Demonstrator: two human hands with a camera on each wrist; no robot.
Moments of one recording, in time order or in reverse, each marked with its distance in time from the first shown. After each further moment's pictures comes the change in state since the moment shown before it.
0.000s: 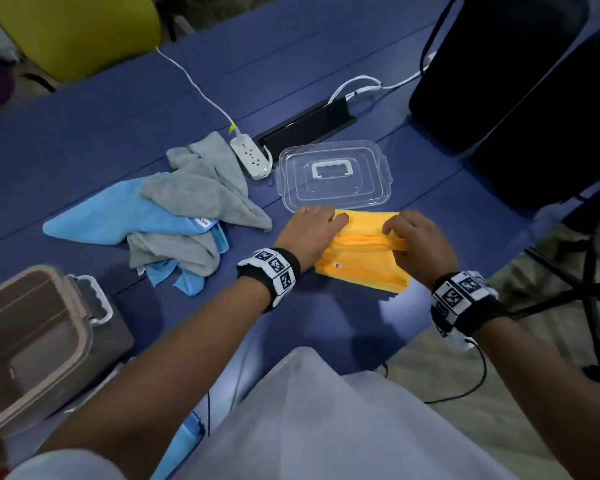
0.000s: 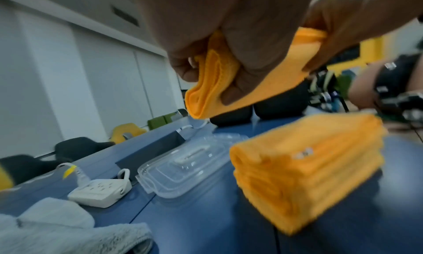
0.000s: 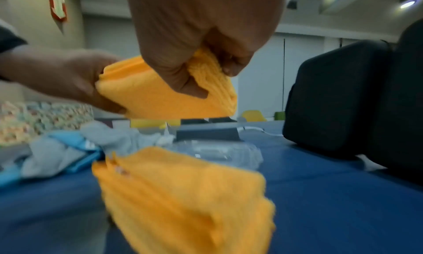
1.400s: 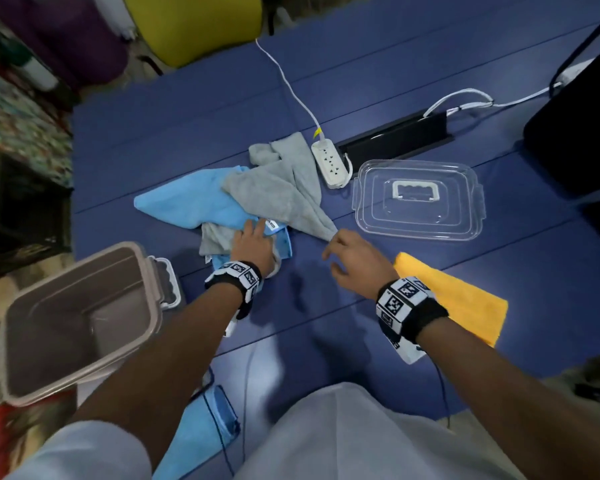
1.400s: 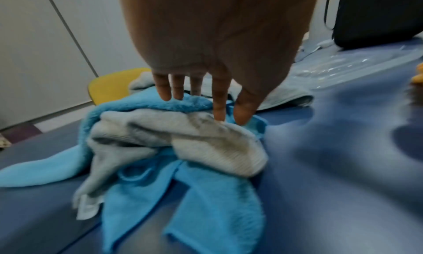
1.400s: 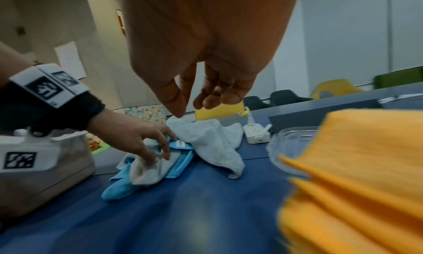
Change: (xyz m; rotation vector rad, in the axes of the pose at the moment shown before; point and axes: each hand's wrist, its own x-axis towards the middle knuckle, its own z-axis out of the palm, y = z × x) left_hand -0.120 -0.165 0.074 0.062 -0.271 -0.741; right_hand 0.099 -0.141 0.108 0.233 -0.419 -0.327
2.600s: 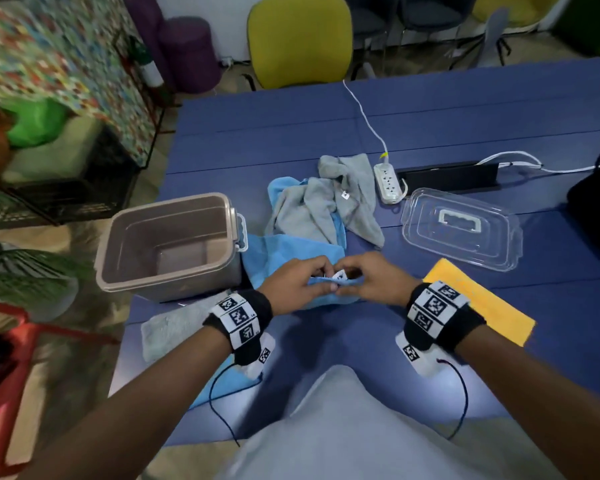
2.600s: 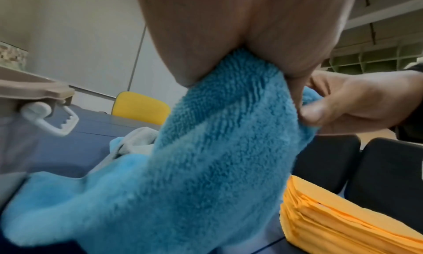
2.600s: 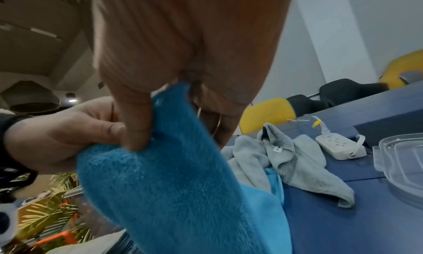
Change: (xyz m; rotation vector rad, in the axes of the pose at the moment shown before) left_hand -0.204 0.003 -0.045 -0.995 0.130 0.237; right_hand -0.046 -0.107 -0.004 0.195 -0.280 -0.293
